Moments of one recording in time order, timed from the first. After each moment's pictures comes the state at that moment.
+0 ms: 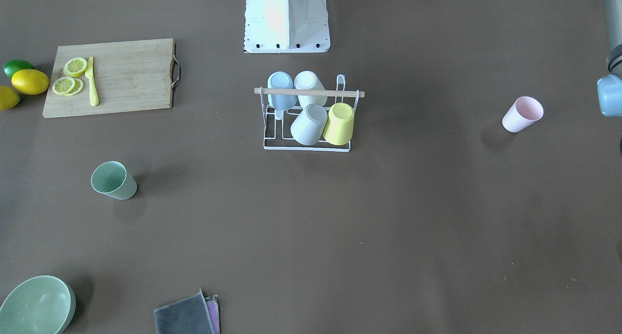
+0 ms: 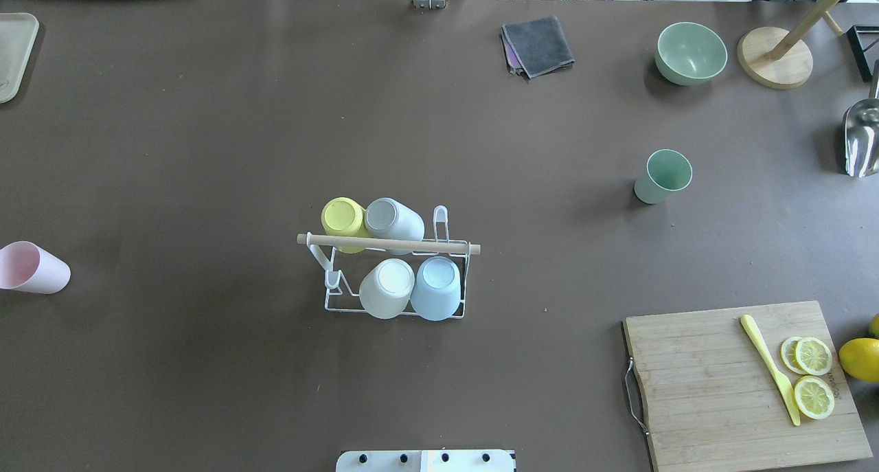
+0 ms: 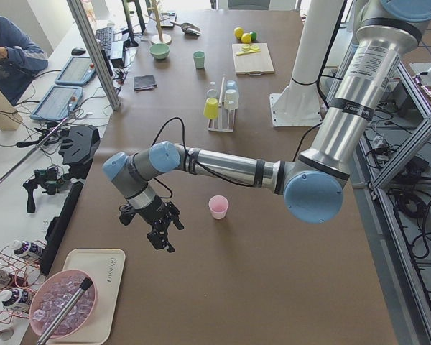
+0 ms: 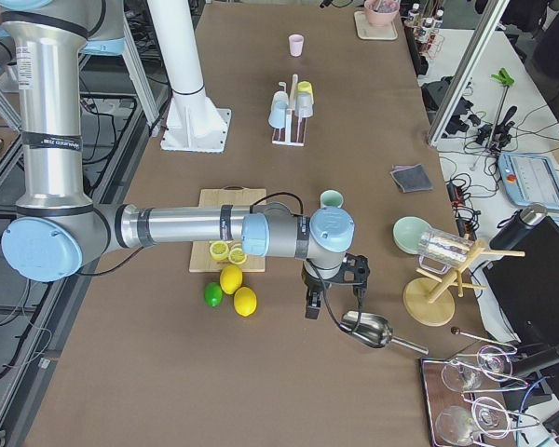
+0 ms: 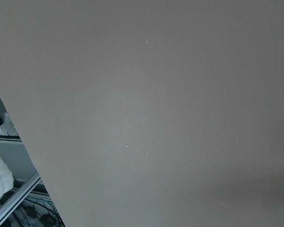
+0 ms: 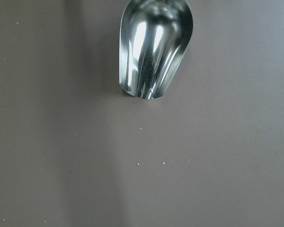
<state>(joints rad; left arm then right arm) -1.33 -1.98 -1.31 -0.92 -1.99 0.22 1.54 -1.58 1.68 -1.66 2.33 0.13</state>
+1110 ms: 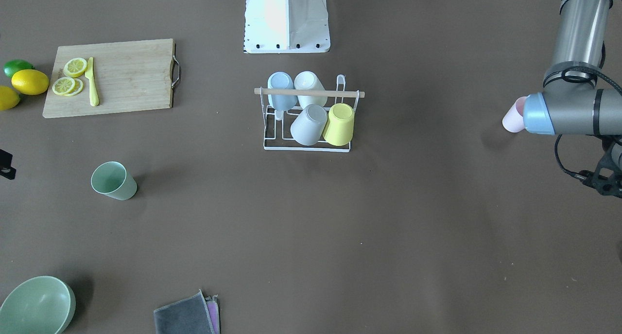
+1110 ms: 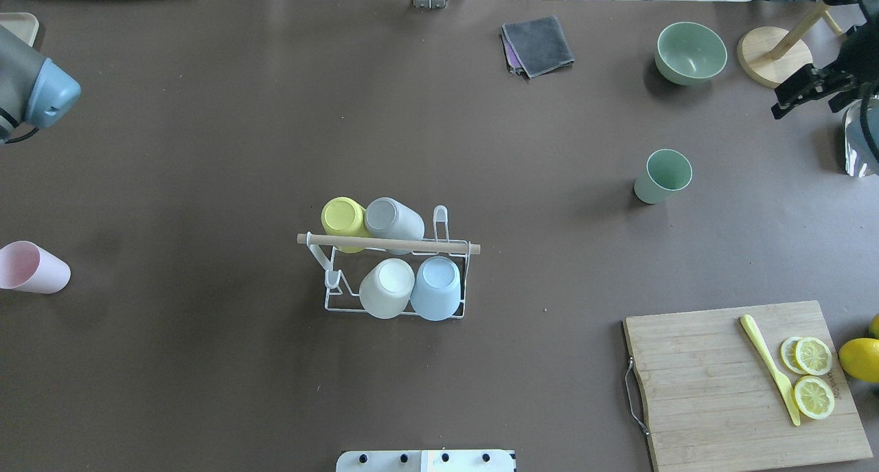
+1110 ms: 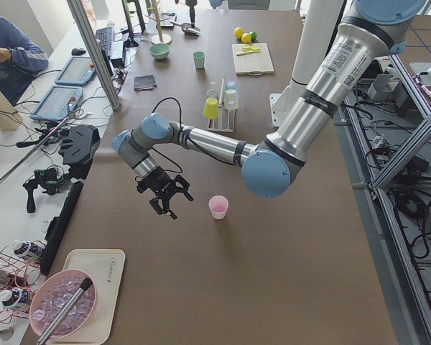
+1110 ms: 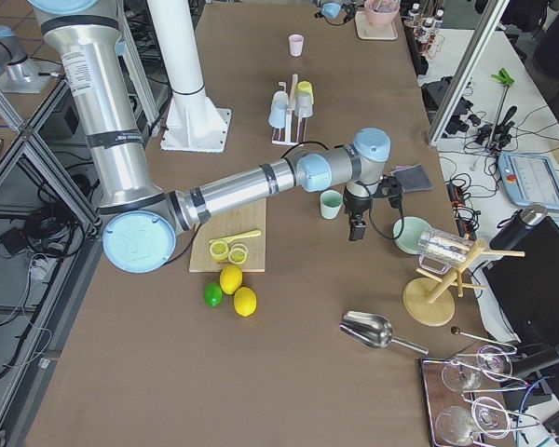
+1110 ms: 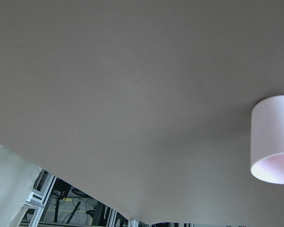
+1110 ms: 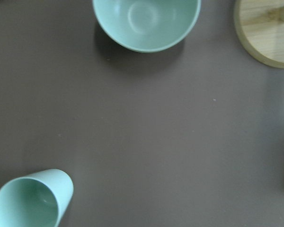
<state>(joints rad) -1.18 -2.15 -1.23 -0.68 -1.89 0.53 1.21 -1.25 1.66 -1.61 2.28 0.35</state>
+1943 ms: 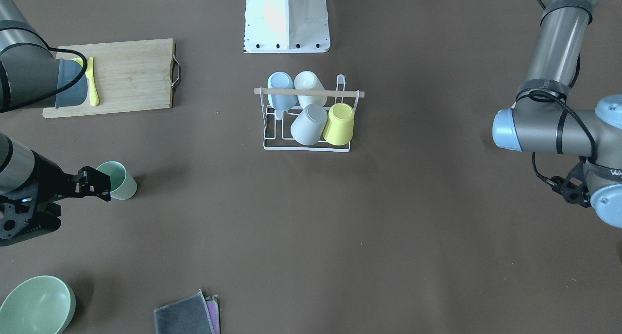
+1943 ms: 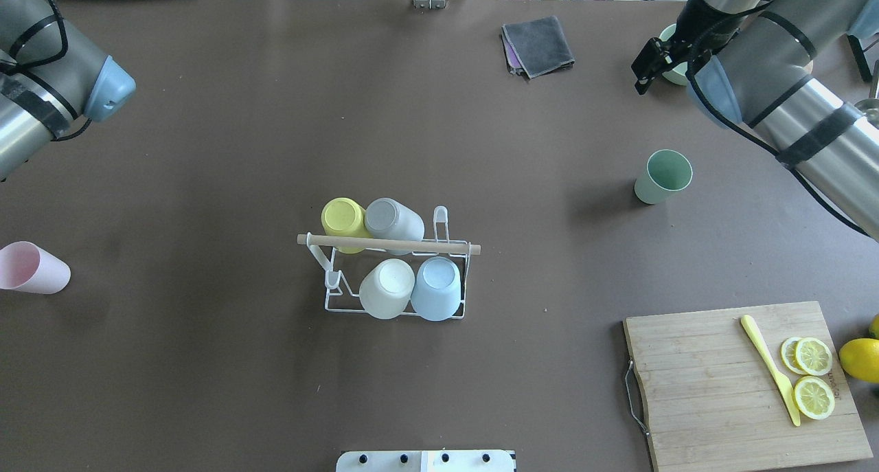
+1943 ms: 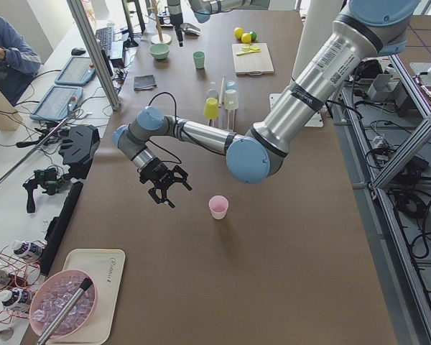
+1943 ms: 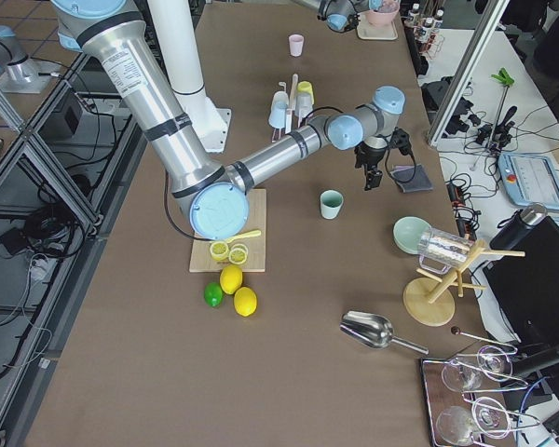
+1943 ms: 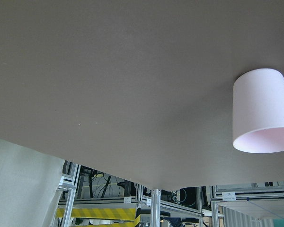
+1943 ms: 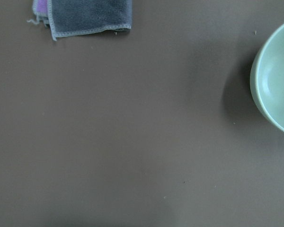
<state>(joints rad) -1.13 -2.24 -1.12 -0.65 -1.99 0.62 1.09 -0.90 1.31 -1.62 2.29 0.30</state>
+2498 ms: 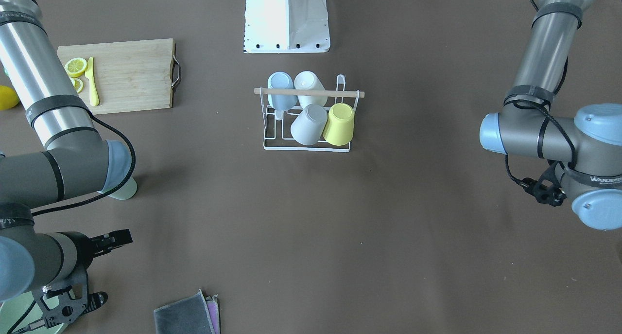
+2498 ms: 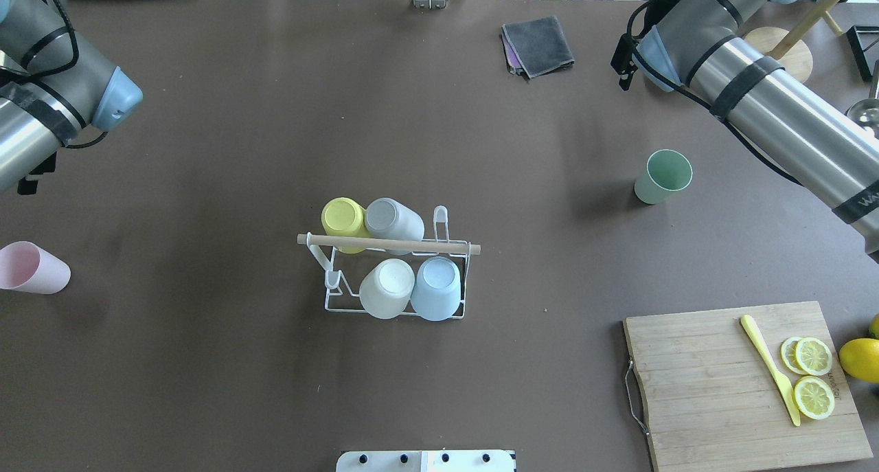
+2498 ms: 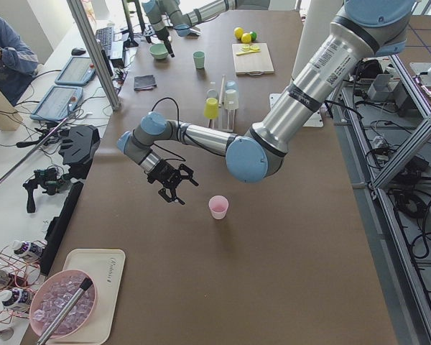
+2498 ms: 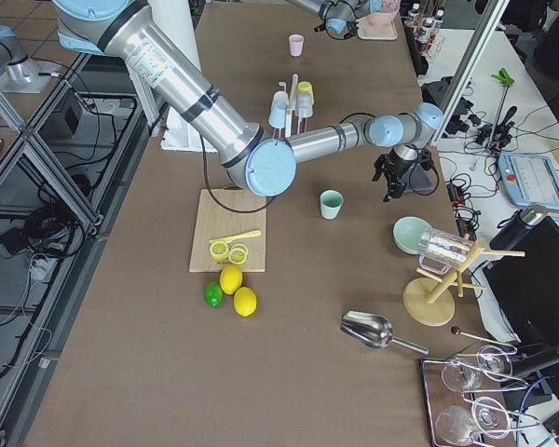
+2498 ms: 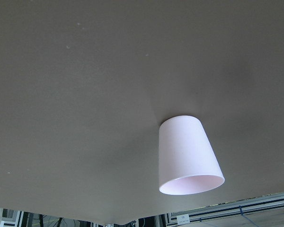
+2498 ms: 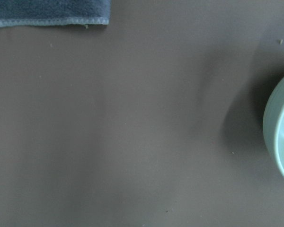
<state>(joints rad) -1.06 -2.24 -1.08 -0.65 -2.07 0.64 1.07 -0.61 0.83 -1.75 2.24 0.05</state>
